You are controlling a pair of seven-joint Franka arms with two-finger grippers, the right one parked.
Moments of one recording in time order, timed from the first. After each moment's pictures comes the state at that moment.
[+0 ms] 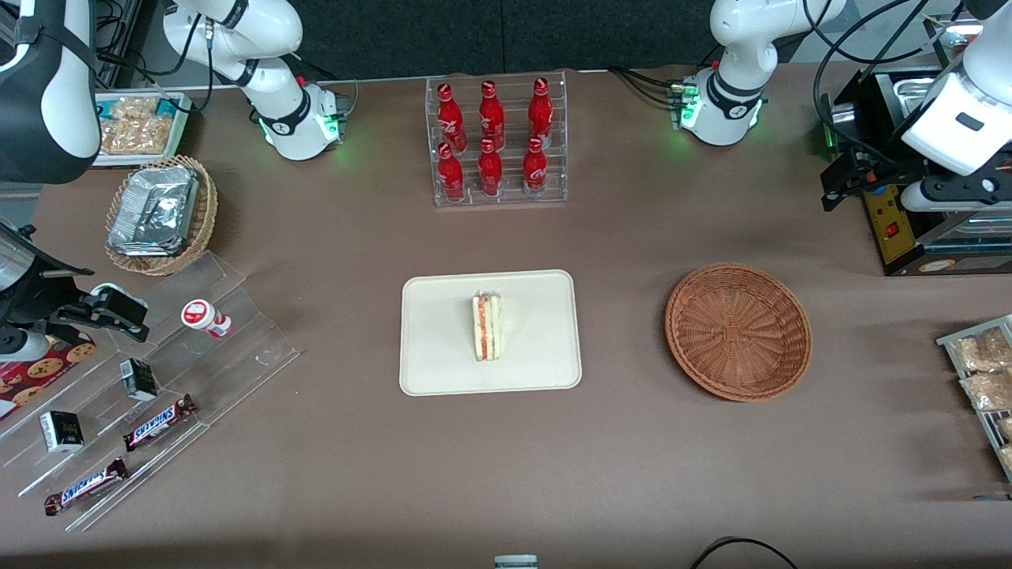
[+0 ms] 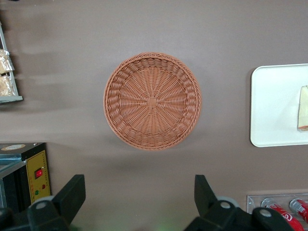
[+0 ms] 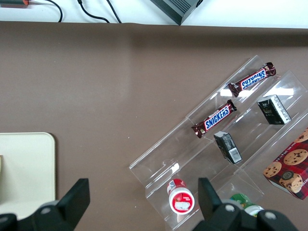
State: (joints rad) arm 0.26 -0.13 -0.35 -1.68 -0.04 1.57 -0.07
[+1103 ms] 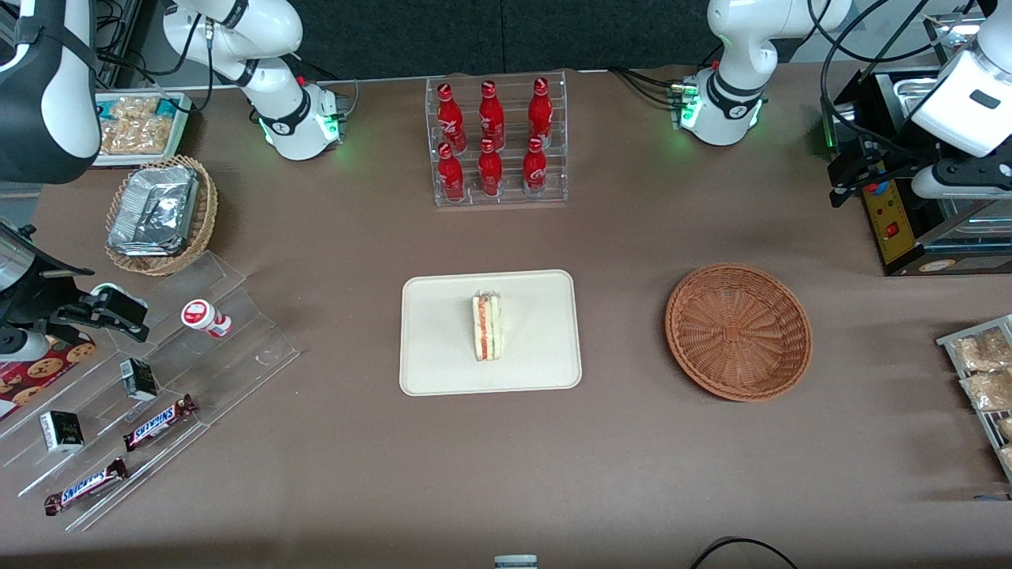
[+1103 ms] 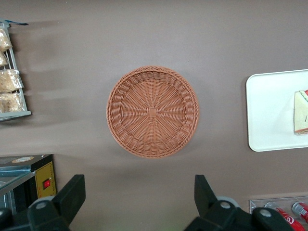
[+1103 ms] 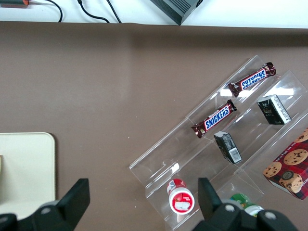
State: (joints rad) arm 0.01 -0.11 -0.13 -1.60 0.01 1.56 -0.07
